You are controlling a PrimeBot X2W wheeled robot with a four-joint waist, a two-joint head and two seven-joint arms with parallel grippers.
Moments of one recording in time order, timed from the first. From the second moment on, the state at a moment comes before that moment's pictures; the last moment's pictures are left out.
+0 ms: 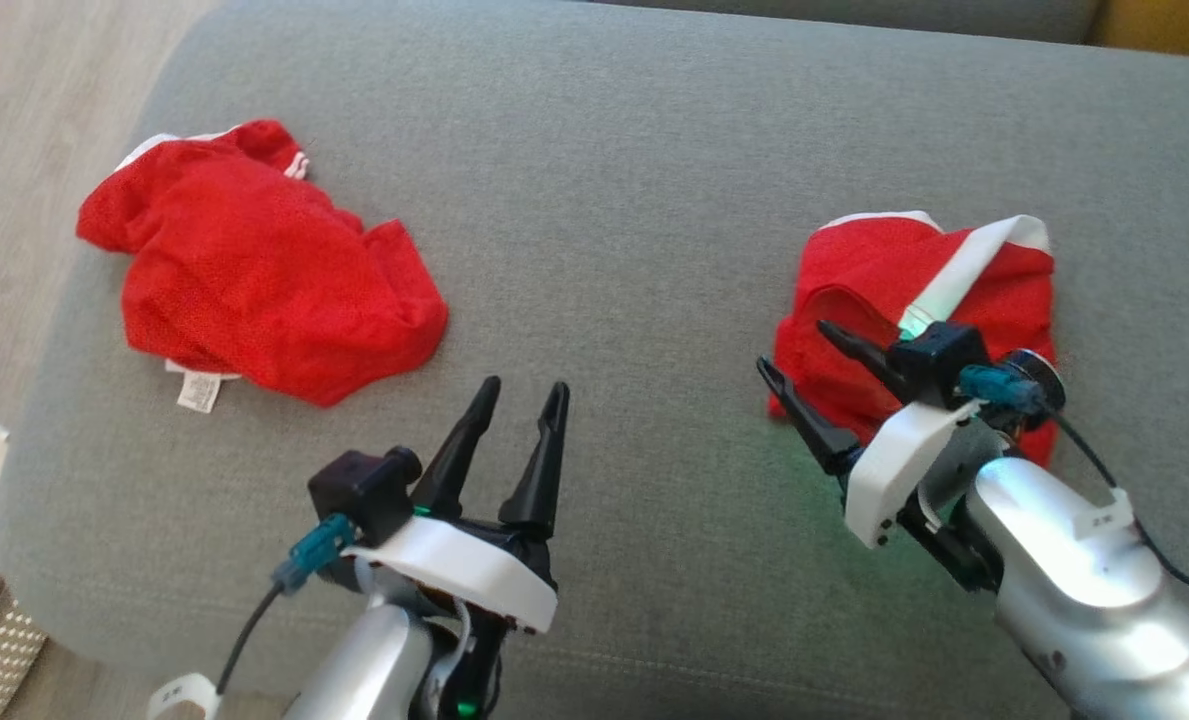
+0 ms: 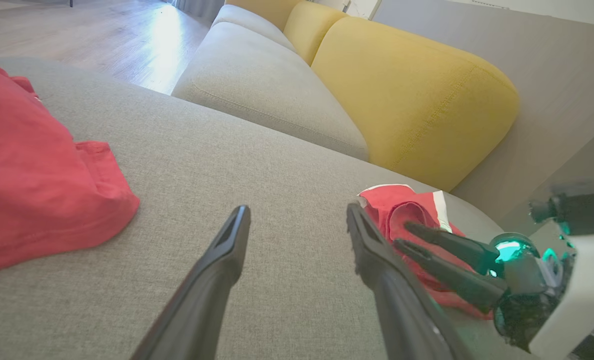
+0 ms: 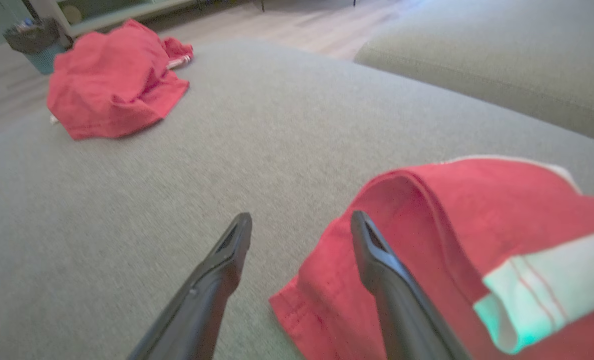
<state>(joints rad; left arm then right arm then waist) -0.17 0.05 -0.52 0.20 -0.53 0.04 -0.25 -0.53 -0.36 0.77 0.55 0.51 0.13 -0.05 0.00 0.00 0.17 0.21</state>
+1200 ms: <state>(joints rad) -0.13 0.05 -0.44 0.14 -0.51 0.00 -0.25 -0.14 -0.16 0.09 0.28 0.17 0.13 -0.23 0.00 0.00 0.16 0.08</state>
